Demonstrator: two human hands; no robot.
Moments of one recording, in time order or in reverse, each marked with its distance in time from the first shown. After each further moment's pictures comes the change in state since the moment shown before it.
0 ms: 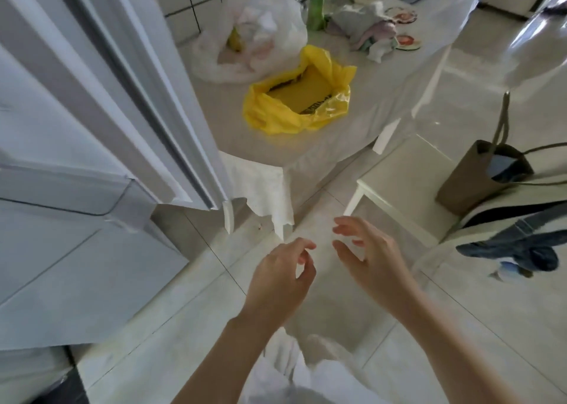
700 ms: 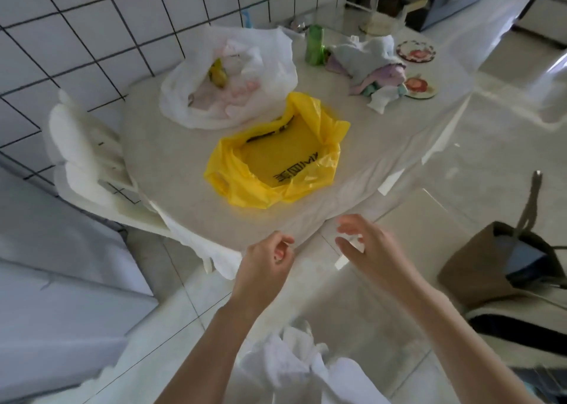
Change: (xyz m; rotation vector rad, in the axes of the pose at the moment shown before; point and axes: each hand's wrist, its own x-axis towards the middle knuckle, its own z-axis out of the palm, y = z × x) left_hand 0.297 0.024 0.038 -0.134 0.114 -0.207; right_hand 0.288 0.127 -0.098 -0.048 -0.152 0.006
